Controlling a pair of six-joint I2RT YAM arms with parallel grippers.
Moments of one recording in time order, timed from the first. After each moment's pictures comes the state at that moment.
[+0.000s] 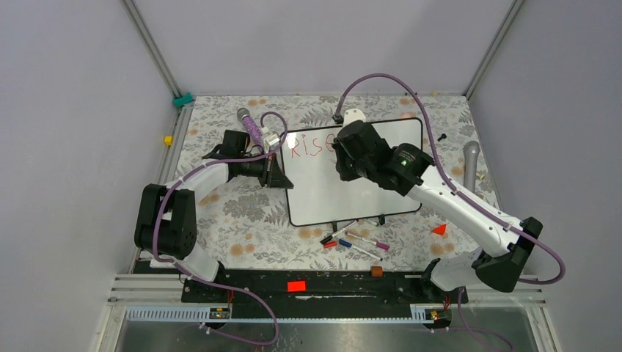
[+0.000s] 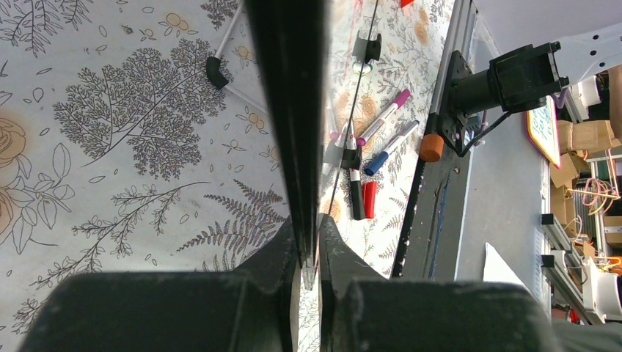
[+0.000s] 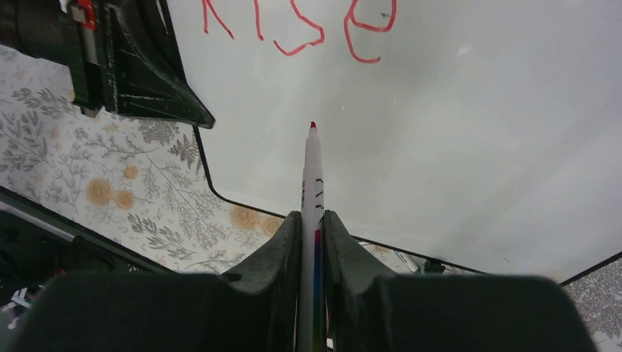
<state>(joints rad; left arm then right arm) -0.19 1.59 0.95 -0.31 1.10 0.13 0.89 1.40 1.54 -0.88 0.30 0.41</state>
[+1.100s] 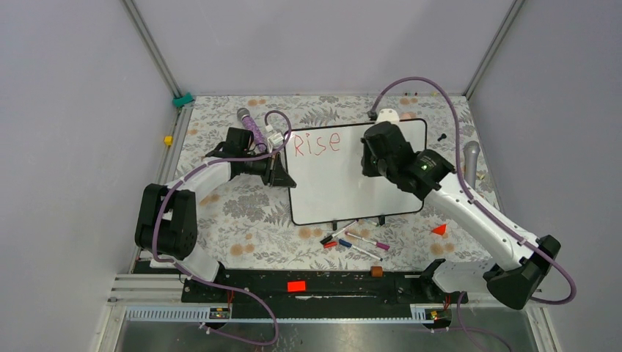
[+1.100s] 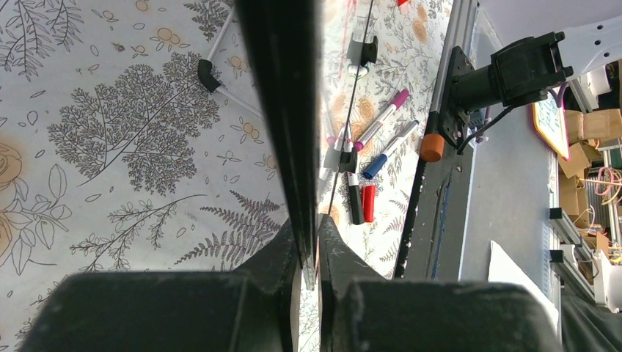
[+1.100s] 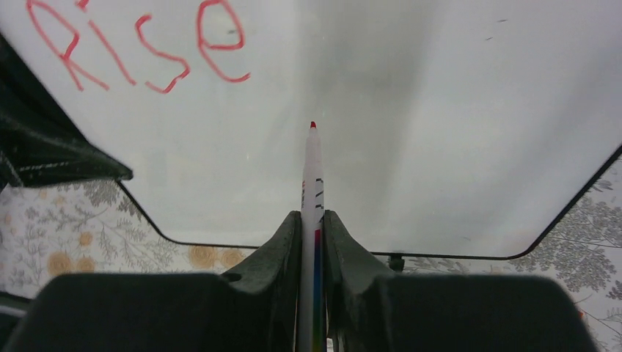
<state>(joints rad) -0.22 1.59 0.98 -0.32 1.08 0.14 0.79 1.28 1.34 -0.81 0.39 0.48</state>
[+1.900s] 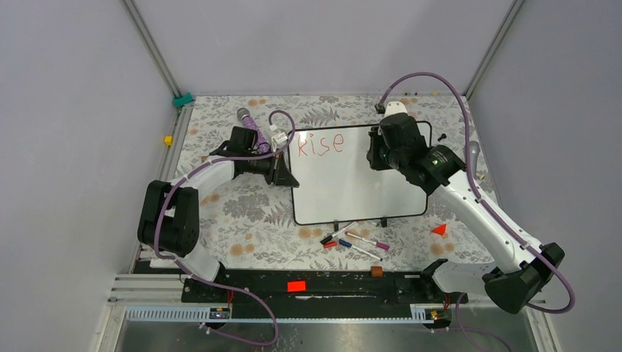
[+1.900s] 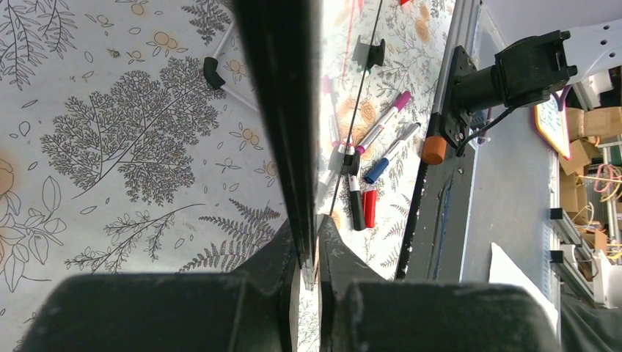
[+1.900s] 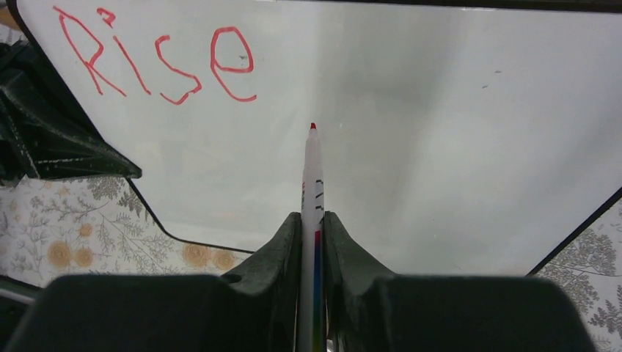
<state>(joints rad) -0.25 1.61 1.01 -0.32 1.05 0.12 0.63 1.25 1.37 -0.79 0.25 0.36</state>
